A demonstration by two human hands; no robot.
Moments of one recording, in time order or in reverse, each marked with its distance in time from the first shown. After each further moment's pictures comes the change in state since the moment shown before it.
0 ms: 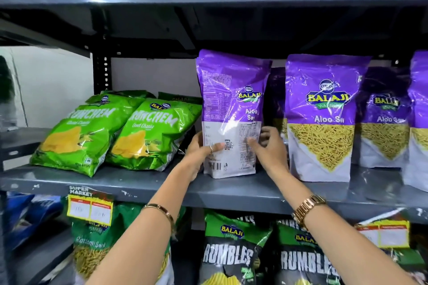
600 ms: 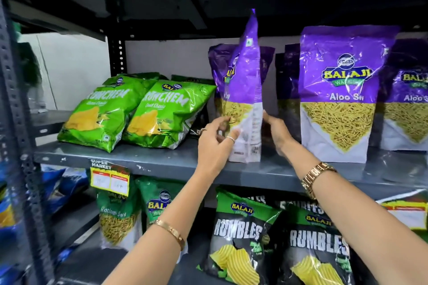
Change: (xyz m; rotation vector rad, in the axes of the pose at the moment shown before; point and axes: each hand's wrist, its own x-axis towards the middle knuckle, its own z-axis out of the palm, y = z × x) left_hand -0.061 -0.004 0.023 0.453 0.233 0.444; right_hand 0.006 -0.012 0.010 0.518 -0.275 0.405
